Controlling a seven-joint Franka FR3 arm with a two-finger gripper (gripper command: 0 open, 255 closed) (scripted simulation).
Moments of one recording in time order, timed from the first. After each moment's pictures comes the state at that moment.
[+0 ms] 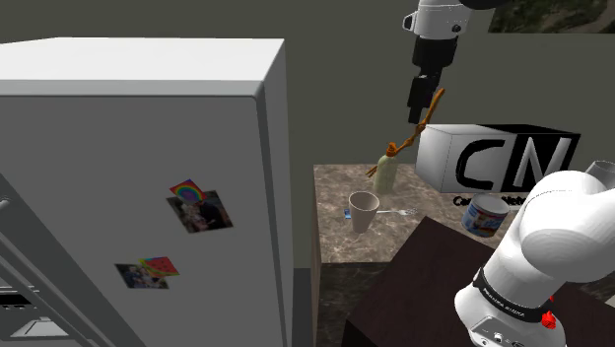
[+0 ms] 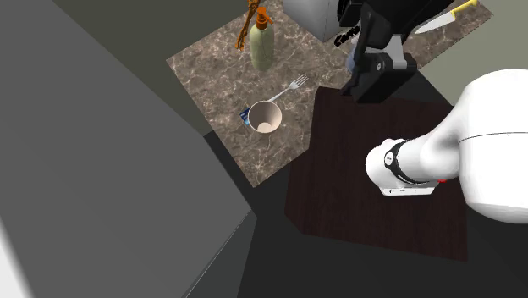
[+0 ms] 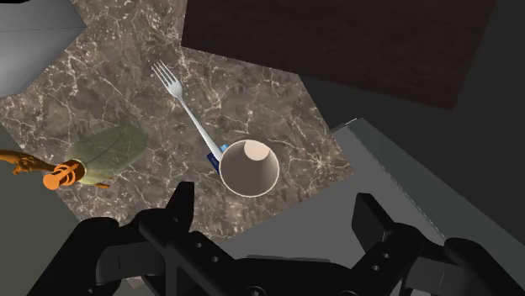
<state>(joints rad) -0.02 -0.79 -0.02 -2.36 -0.12 1.57 -0.17</state>
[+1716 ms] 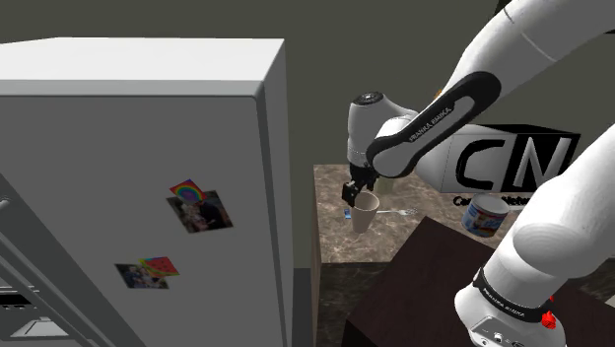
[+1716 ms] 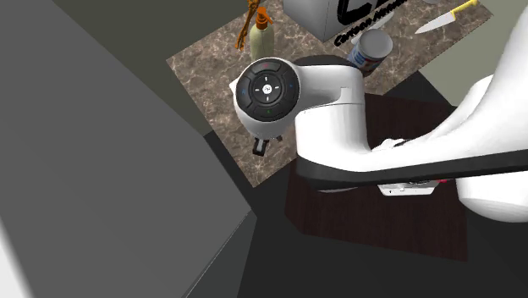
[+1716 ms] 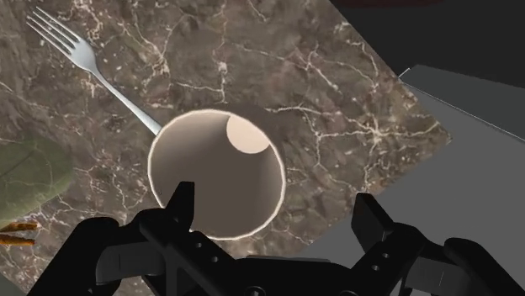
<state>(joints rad) -0.13 -0.18 0.14 -2.70 -0.28 2.52 0.33</state>
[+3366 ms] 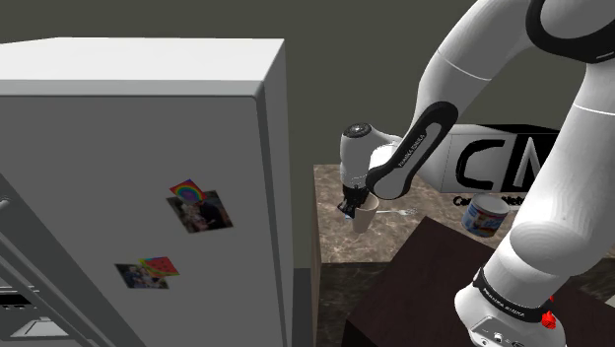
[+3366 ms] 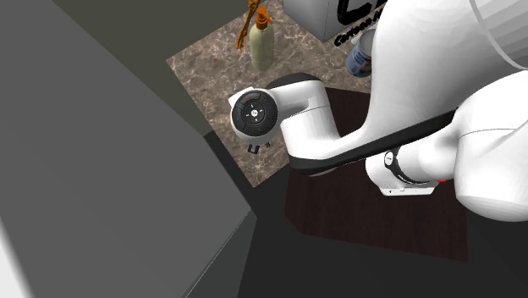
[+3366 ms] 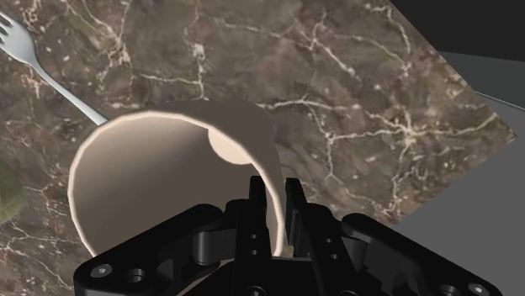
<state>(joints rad) -0.17 0.11 0.12 -2.64 -0.55 2.74 0.58</state>
